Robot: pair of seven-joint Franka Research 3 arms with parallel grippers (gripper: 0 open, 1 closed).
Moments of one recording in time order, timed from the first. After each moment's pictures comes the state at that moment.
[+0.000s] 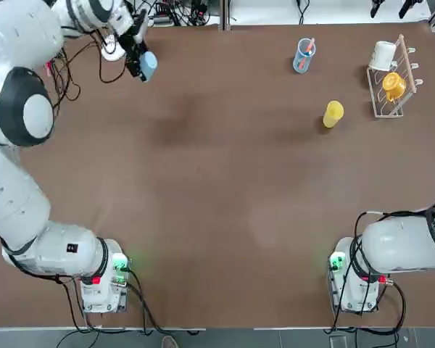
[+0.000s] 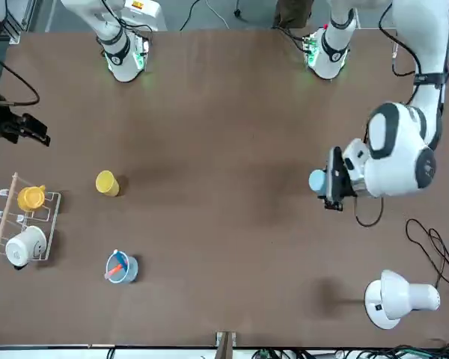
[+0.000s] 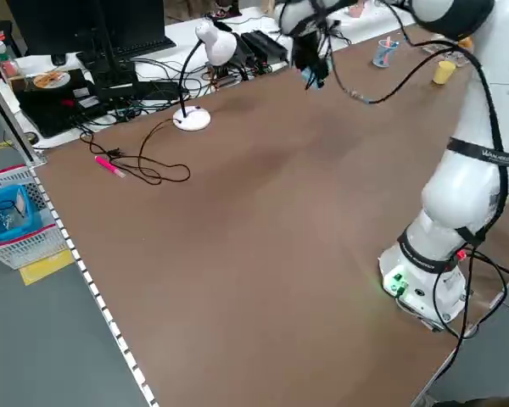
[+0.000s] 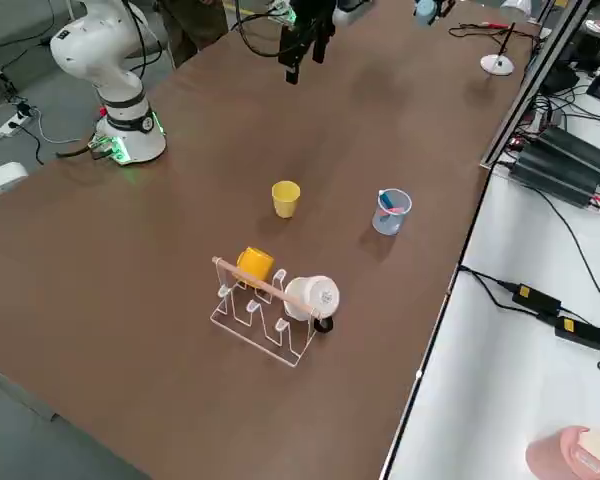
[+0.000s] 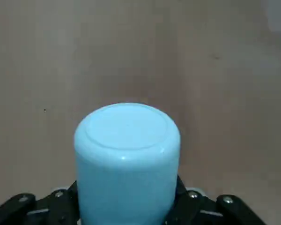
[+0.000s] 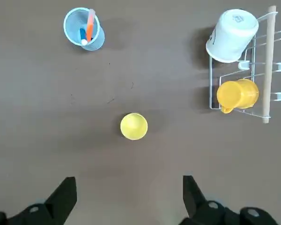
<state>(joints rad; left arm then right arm) -0.16 0.32 -0.08 -1.75 -0.26 1.92 1.51 0.01 0.02 -0.04 -1.59 0.00 1.57 0.06</state>
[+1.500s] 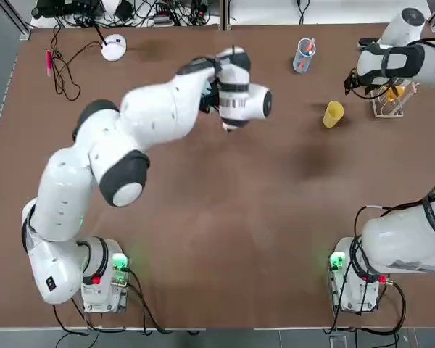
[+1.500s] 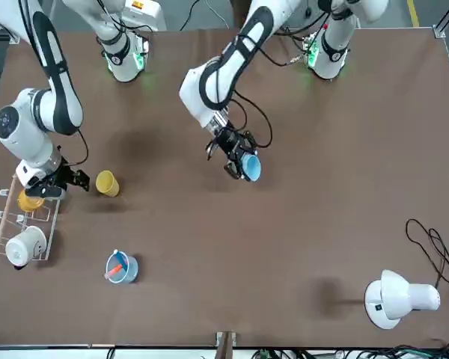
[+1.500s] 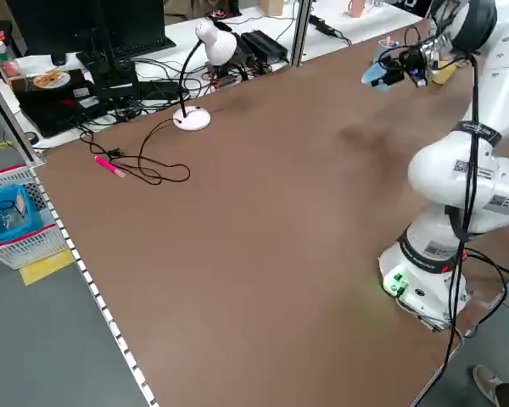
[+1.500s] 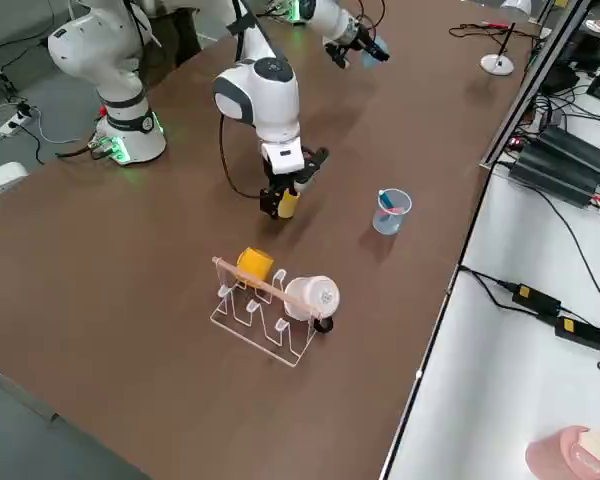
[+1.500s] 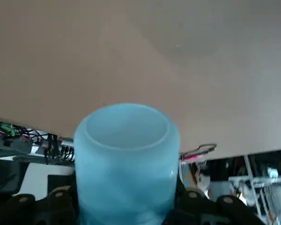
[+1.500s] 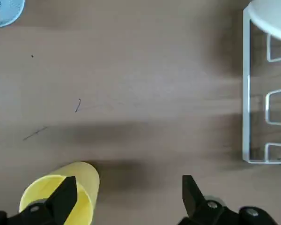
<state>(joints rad) -1.05 0.79 -0.01 -1.37 0.92 1.56 0.91 -0.09 0.18 -0.04 -2.28 -0.01 2.56 -0.08</state>
